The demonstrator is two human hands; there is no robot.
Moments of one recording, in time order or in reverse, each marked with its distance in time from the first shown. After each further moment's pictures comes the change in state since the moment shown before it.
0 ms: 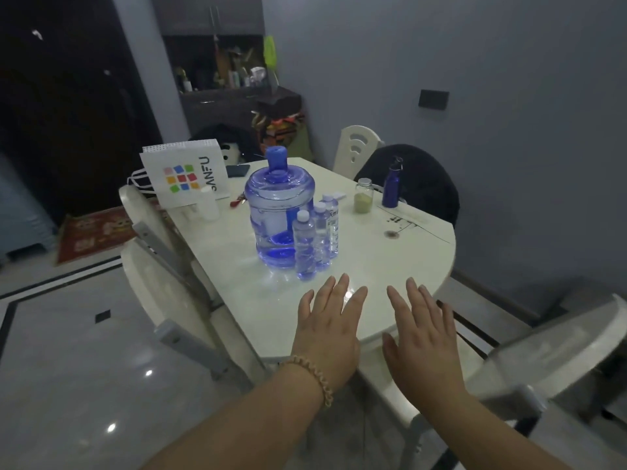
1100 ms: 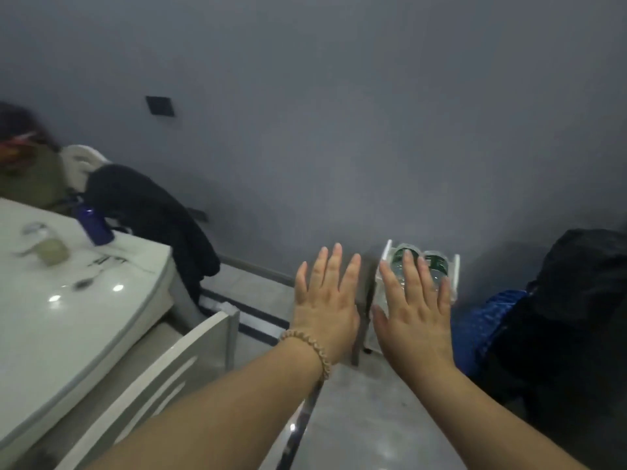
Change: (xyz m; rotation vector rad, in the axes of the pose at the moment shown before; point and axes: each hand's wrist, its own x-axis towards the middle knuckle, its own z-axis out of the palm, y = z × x) left_hand 0.198 0.679 0.076 -0.102 0.081 0.462; right_hand -0.112 0.626 -0.238 -0.340 0.194 0.465
